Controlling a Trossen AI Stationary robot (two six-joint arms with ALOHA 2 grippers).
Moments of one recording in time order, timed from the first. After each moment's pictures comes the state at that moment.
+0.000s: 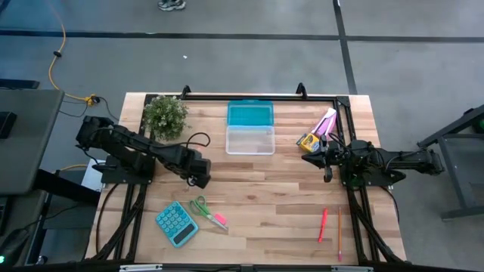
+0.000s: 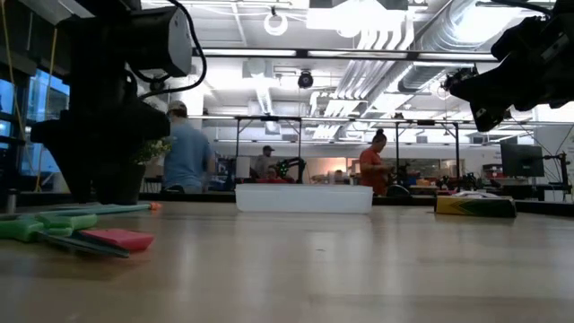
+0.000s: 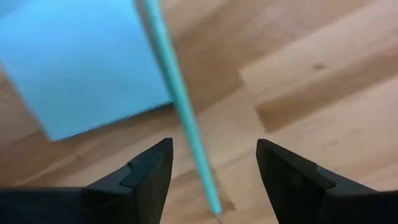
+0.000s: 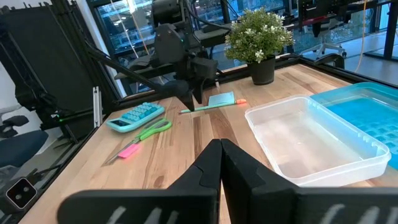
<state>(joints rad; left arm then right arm) -0.02 1.49 0.75 -0.78 -0.01 -1.21 -0.02 0.08 0.01 0.01 0.00 0.23</state>
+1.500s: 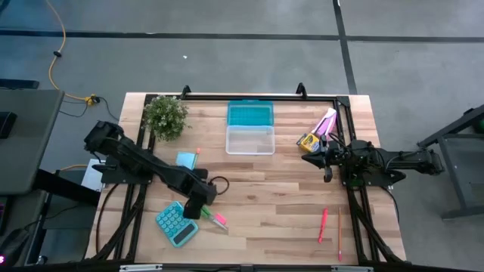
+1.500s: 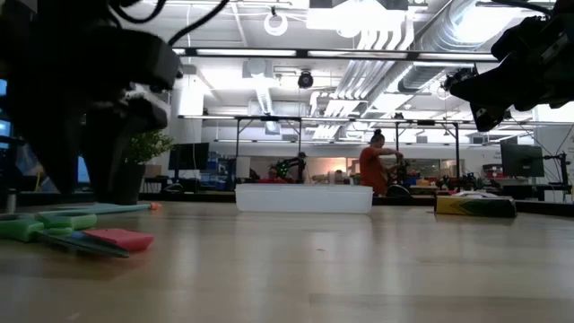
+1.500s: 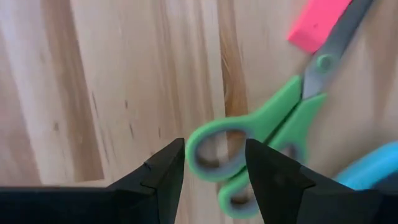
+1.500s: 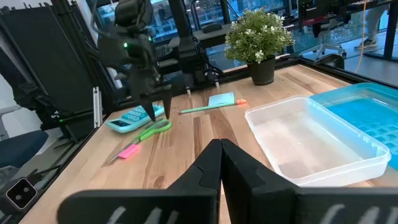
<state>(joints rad) -0.29 1.63 0.93 -0.68 -0.03 -0.29 -0.02 0.08 0.01 0.01 0.00 0.23</state>
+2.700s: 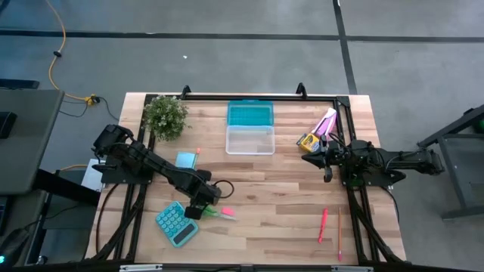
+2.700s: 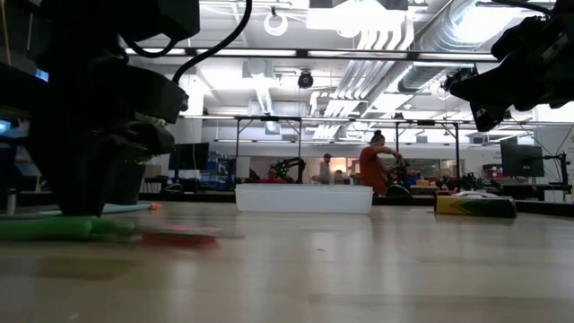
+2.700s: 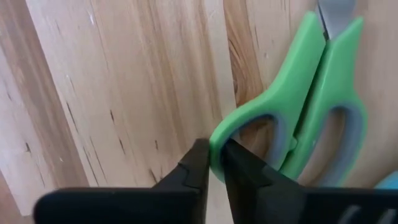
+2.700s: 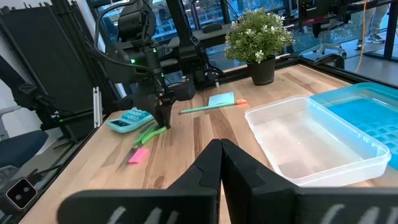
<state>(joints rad) -0.26 1.73 0.93 -0.65 0.00 -0.20 -0.02 0.08 0.01 0.01 0.00 0.23</state>
